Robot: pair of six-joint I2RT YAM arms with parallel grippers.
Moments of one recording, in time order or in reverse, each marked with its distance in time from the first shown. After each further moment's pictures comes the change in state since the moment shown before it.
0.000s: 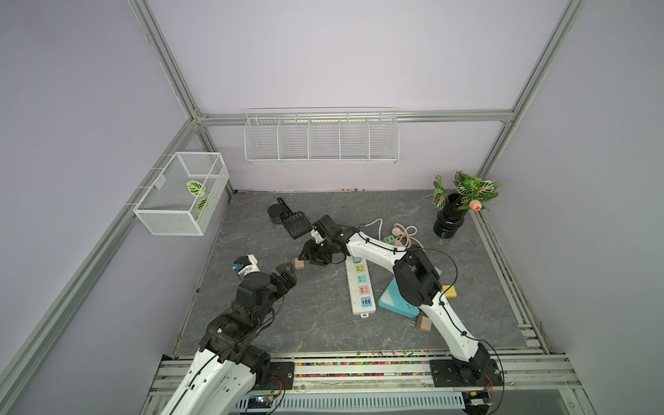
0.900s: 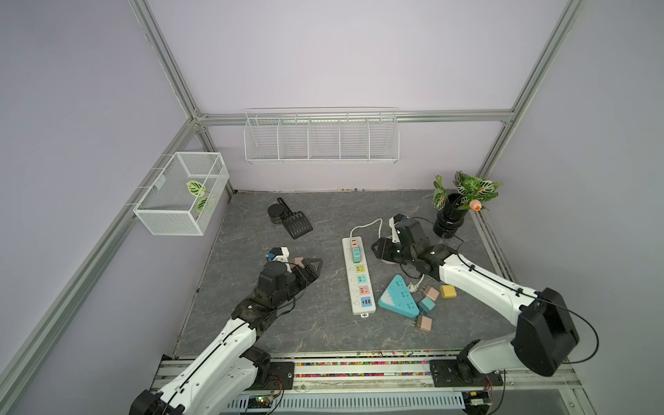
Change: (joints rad) left arm 0.000 0.345 -0.150 0.543 0.414 -0.104; right arm -0.246 -0.985 -1.044 0.259 0.320 -0.166
